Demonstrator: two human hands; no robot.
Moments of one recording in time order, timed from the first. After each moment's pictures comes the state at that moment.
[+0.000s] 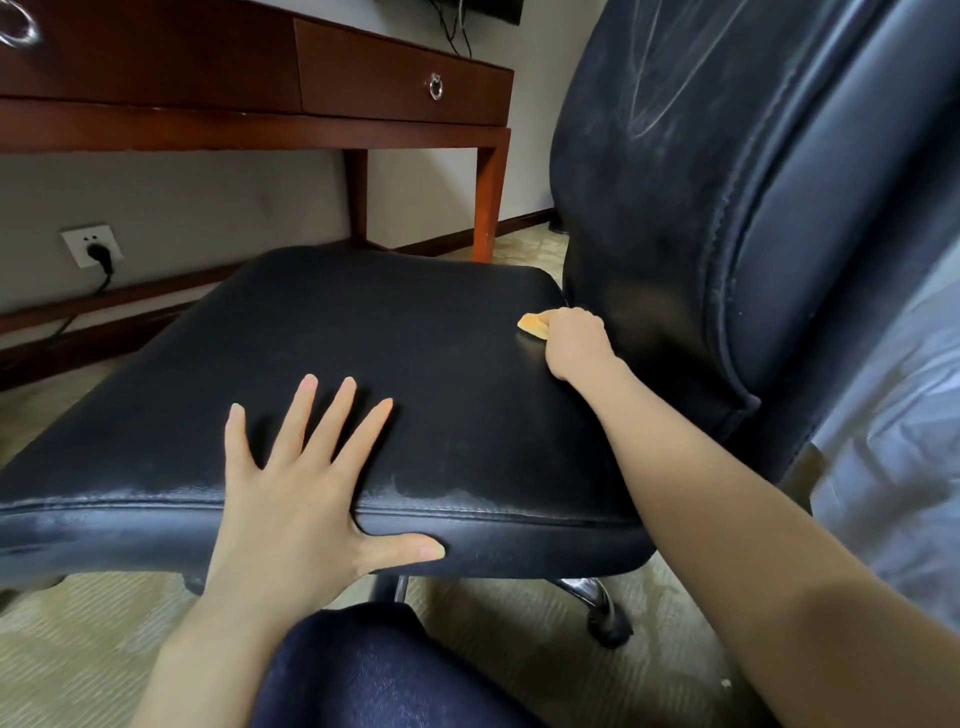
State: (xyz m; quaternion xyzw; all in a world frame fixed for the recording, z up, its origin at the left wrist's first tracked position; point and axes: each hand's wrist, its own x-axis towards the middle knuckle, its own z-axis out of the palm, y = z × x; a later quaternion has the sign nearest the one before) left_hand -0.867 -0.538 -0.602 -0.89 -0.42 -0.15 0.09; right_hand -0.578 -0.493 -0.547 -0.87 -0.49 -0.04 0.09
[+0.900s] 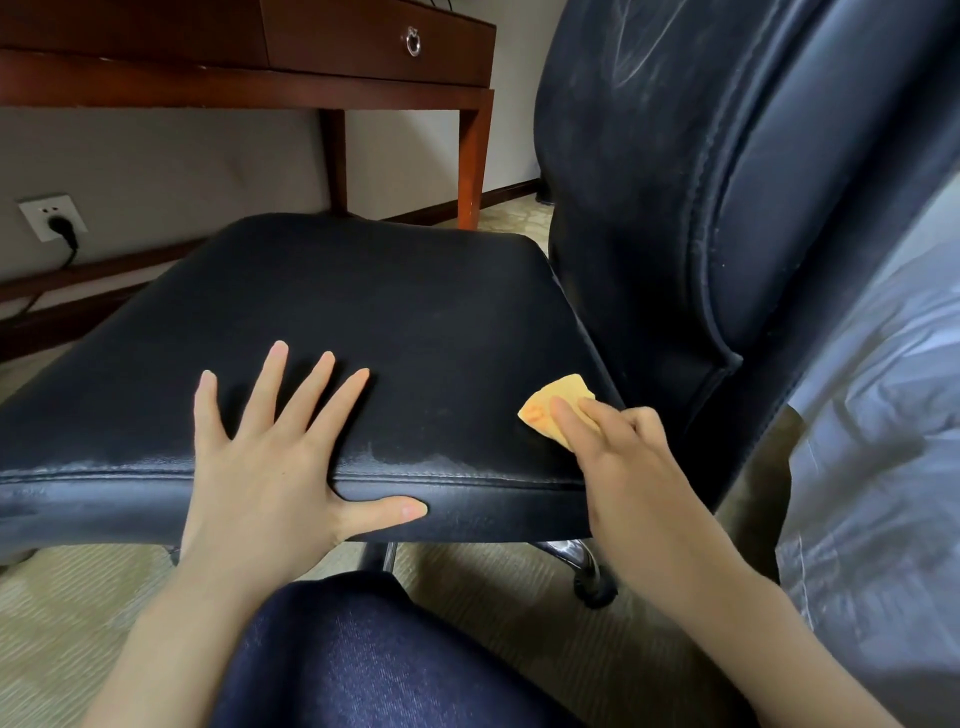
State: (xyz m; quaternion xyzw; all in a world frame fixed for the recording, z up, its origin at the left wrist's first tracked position) left_hand -0.867 -0.542 -0.599 -0.89 -0.43 -0.16 0.09; right_hand -0.665 -0.680 -0.565 -0.79 -0.60 -0.10 0.08
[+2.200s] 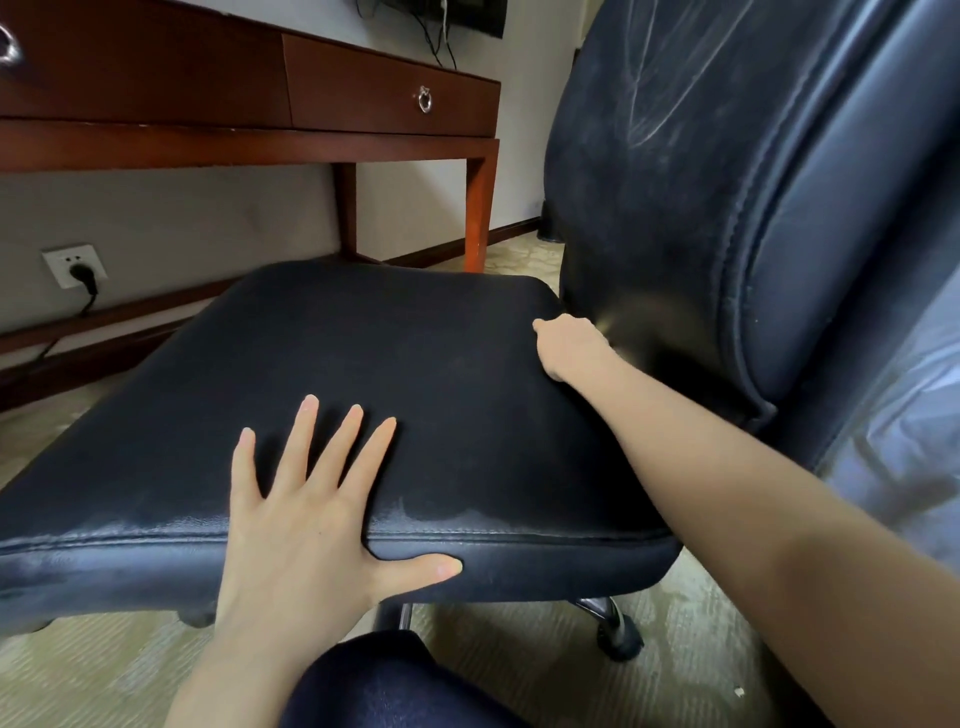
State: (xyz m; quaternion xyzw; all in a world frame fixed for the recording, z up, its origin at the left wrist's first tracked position) left_hand -0.867 -0.536 -0.604 -0.89 -0.42 -0.17 0.08; right_hand -0.583 -0.479 -0.539 -0.87 -0.48 -0.04 -0.05
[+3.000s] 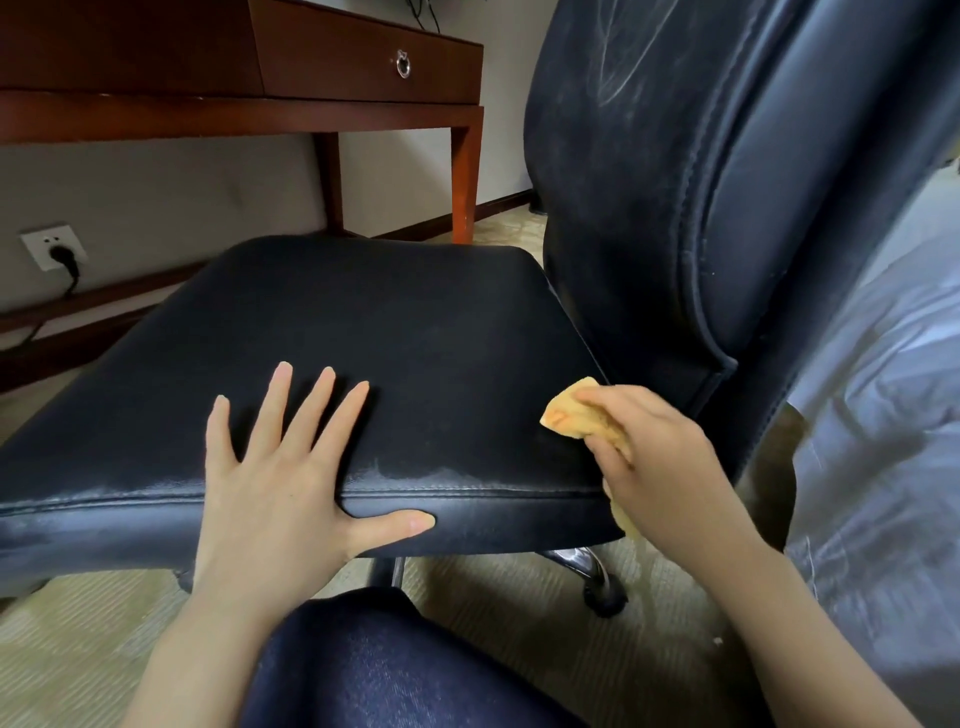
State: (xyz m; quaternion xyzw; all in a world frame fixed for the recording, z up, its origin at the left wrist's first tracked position) left_hand -0.864 -0.540 -0.599 -0.88 -0.42 -0.19 0.09; right_hand -0.631 -0.673 -0.574 -0.75 -0.57 -0.09 0.32
